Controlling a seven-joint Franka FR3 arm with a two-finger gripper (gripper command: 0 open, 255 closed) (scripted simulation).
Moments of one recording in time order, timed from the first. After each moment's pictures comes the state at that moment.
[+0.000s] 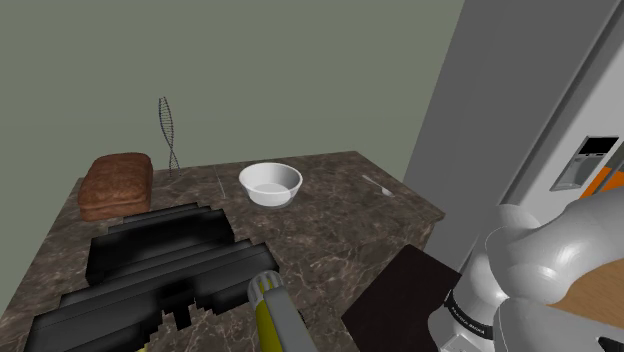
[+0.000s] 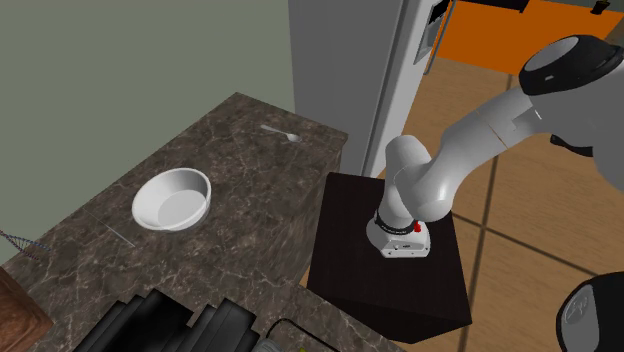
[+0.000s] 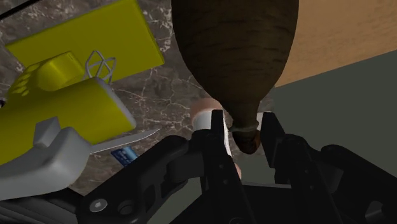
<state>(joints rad) 0.30 -0.71 1.06 -2.12 0.74 2.04 0.22</state>
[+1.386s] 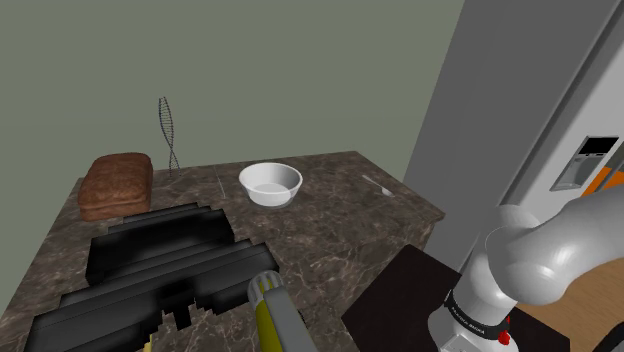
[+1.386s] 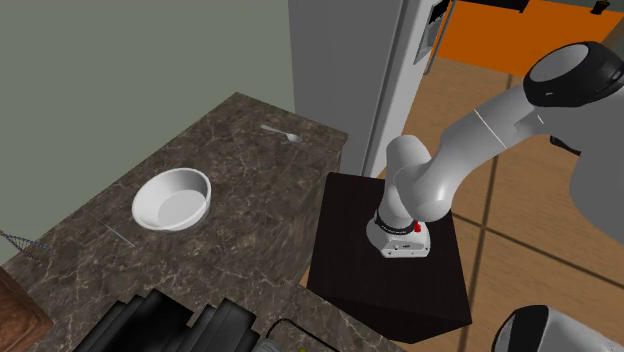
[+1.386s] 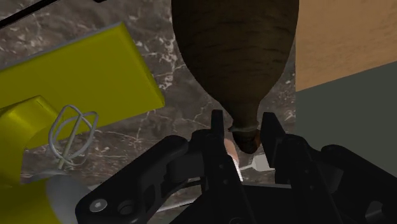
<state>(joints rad) 0.26 -0.67 1.26 -2.31 0.86 2.30 0.15</state>
